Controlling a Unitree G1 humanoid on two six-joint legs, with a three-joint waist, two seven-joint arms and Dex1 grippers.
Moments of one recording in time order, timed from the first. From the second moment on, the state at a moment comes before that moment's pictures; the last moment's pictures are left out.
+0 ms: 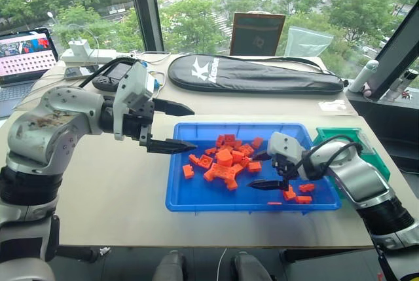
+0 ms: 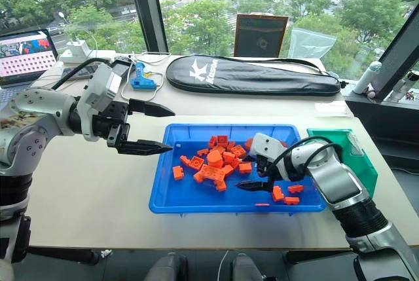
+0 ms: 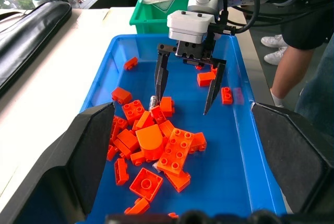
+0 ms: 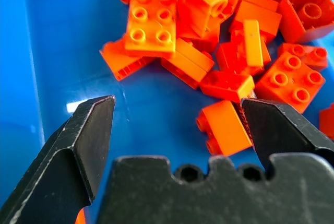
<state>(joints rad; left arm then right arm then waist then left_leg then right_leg) -0.77 0.88 -0.02 -0.24 -0.65 0.74 -1.26 -0.53 -0.77 0.27 -0.10 0.18 0.52 1.13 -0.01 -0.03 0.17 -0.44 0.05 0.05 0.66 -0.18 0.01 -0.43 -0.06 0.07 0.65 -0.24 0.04</state>
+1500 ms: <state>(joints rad) -0.77 0.86 -0.06 -0.22 -0.61 0.70 -1.29 -0.48 -1.14 0.29 -0.18 0.18 0.61 1.42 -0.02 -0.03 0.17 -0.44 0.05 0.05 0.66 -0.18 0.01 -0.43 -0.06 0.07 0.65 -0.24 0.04</state>
